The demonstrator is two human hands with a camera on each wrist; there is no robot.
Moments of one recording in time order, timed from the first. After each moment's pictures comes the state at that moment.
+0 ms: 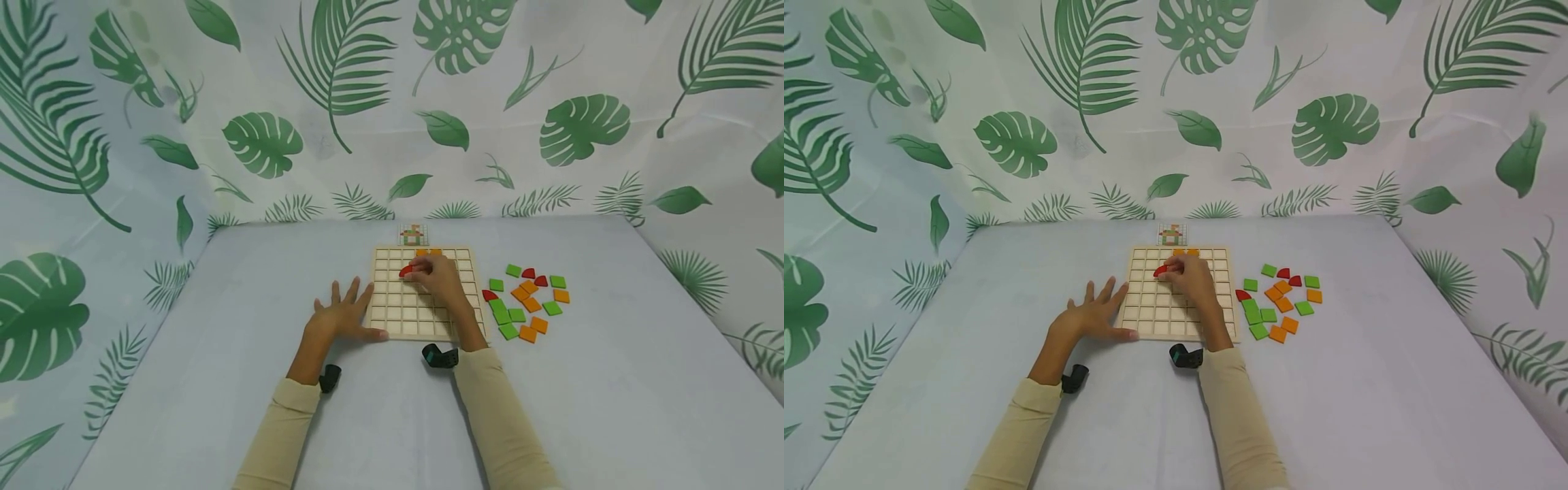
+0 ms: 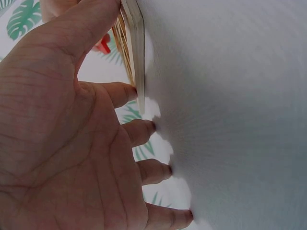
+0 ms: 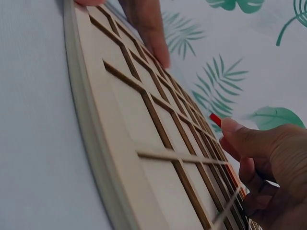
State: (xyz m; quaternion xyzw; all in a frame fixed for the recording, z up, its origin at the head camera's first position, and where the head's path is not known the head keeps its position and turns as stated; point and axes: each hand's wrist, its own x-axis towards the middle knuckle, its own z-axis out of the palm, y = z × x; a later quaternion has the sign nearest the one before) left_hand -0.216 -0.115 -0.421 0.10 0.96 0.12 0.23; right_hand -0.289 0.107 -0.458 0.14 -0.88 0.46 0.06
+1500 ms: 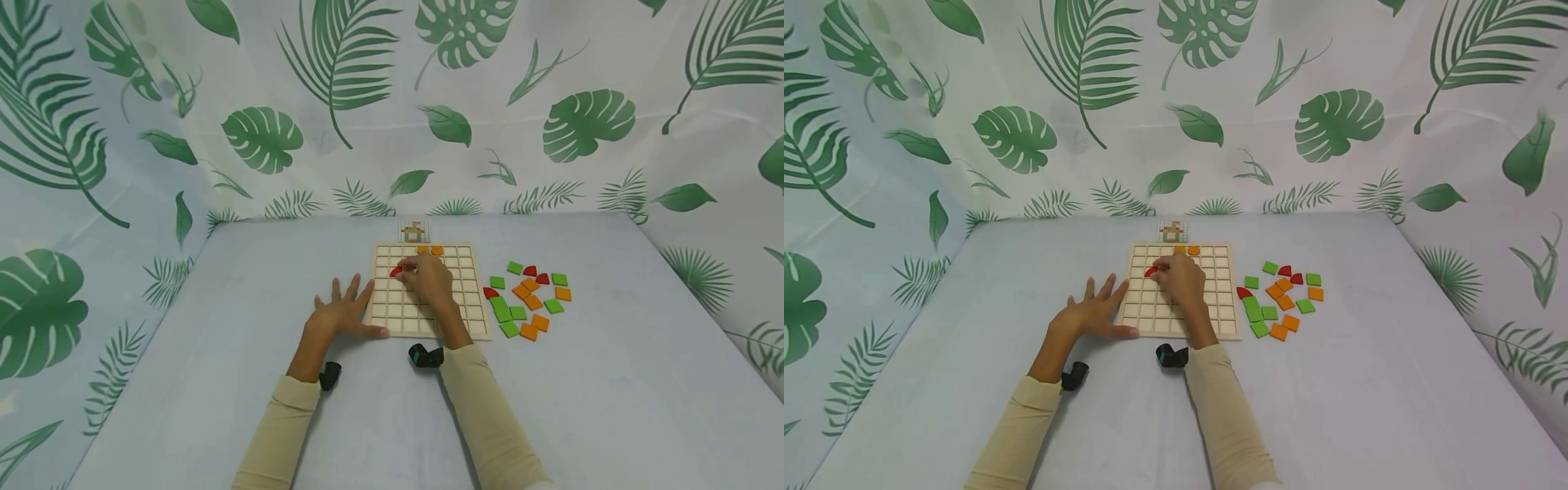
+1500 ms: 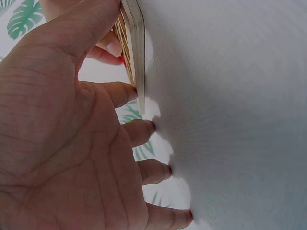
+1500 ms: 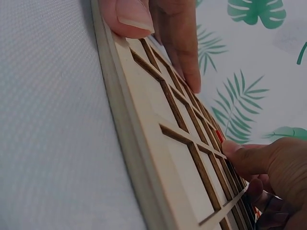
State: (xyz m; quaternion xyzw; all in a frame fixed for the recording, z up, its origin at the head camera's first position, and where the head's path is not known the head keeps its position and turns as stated) left_hand -0.218 -0.116 -0.424 0.10 0.96 0.12 0.23; right_hand -0.283 0.079 -0.454 0.09 -0.94 0.34 0.05
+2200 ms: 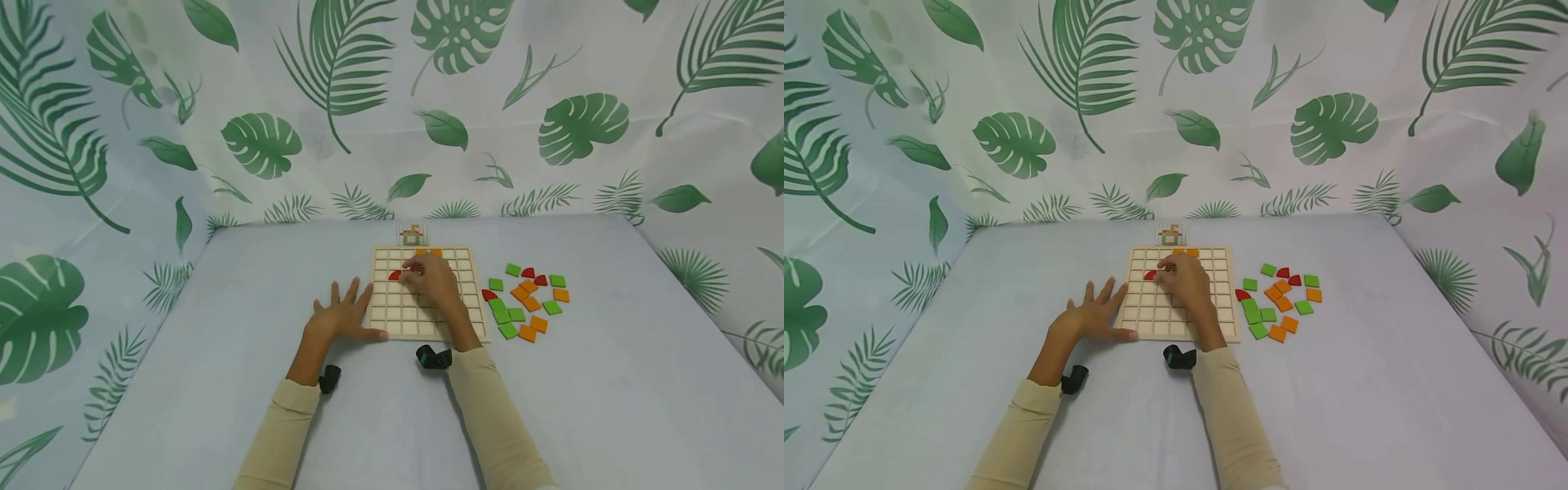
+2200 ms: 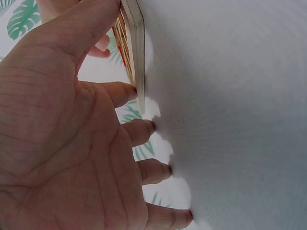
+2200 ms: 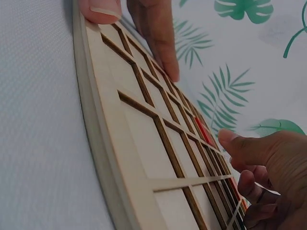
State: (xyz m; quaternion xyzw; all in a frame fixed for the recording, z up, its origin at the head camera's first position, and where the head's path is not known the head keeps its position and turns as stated) left_hand -0.213 -0.113 -0.418 0.11 0.96 0.12 0.22; right_hand -0.283 0.094 -0.450 0.12 -0.92 0.38 0.05
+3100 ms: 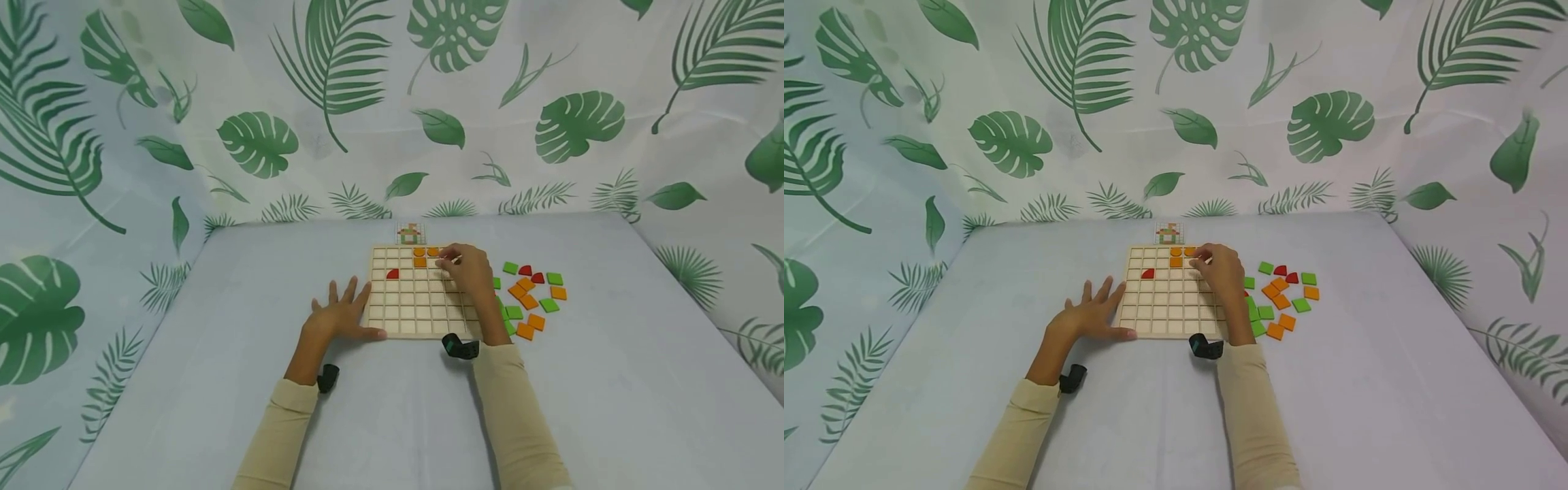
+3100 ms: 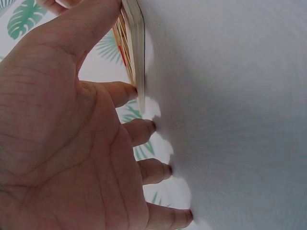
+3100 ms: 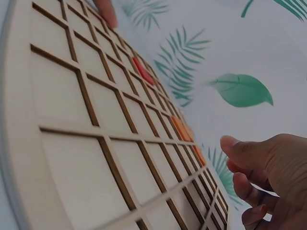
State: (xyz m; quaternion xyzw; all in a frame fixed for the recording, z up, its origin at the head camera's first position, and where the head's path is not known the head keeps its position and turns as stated) left_hand -0.213 -0.112 -0.422 0.10 0.96 0.12 0.22; right_hand -0.280 0.154 -0.437 0.06 -0.92 0.37 0.10
